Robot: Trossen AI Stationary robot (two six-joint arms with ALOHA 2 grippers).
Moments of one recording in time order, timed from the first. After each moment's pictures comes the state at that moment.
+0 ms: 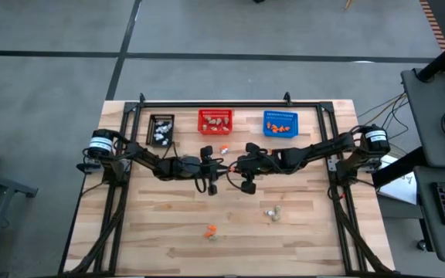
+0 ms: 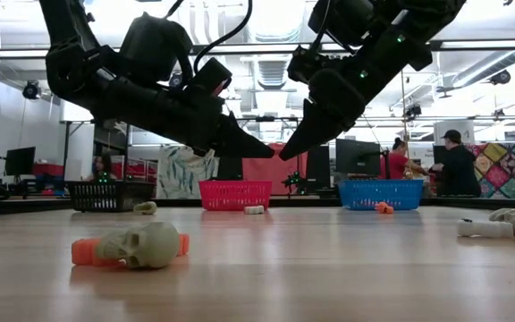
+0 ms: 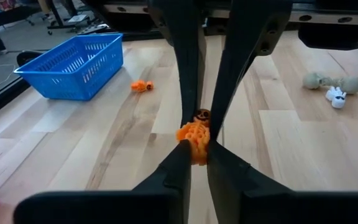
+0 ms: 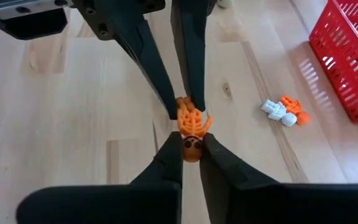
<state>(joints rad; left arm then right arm) -0.04 1.82 0.63 0.90 -0.20 0.04 0.02 1.65 0.90 0.03 0.15 0.05</state>
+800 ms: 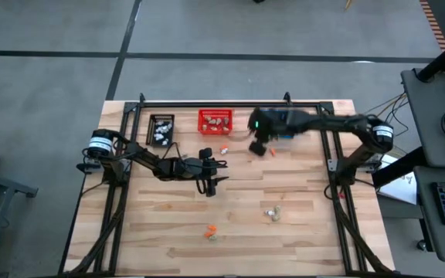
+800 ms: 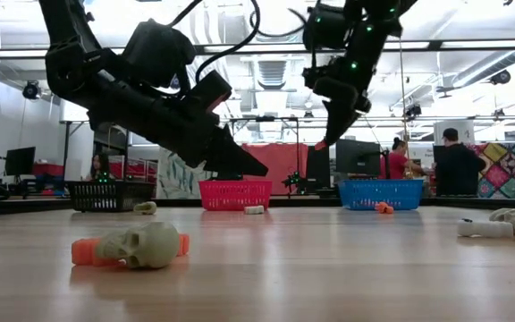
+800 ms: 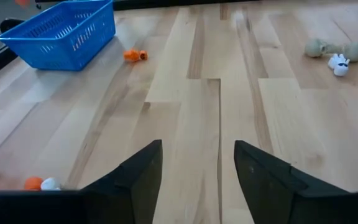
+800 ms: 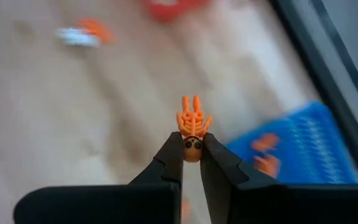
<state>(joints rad) -0.04 1.82 0.63 0.79 -0.20 0.02 -0.33 1.59 1.23 -0.75 0.19 0.09</state>
